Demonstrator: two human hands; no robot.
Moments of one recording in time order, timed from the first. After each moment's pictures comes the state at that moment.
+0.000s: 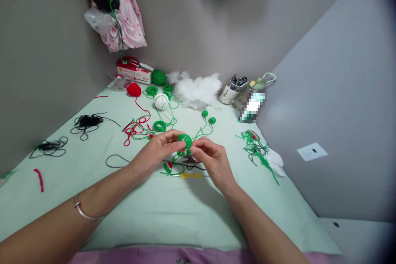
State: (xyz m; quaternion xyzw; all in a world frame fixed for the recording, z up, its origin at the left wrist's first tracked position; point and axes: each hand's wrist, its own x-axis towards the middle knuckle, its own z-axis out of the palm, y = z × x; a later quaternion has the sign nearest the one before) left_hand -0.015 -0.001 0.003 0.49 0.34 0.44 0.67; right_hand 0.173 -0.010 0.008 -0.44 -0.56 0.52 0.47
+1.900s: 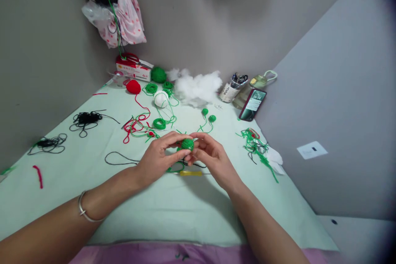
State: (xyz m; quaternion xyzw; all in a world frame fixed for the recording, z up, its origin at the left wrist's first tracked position) left_hand -0.010 -0.009 -0.010 0.65 0.36 0.46 0.48; right_hand 0.178 -0.013 0.017 -0.38 -0.55 0.62 0.41
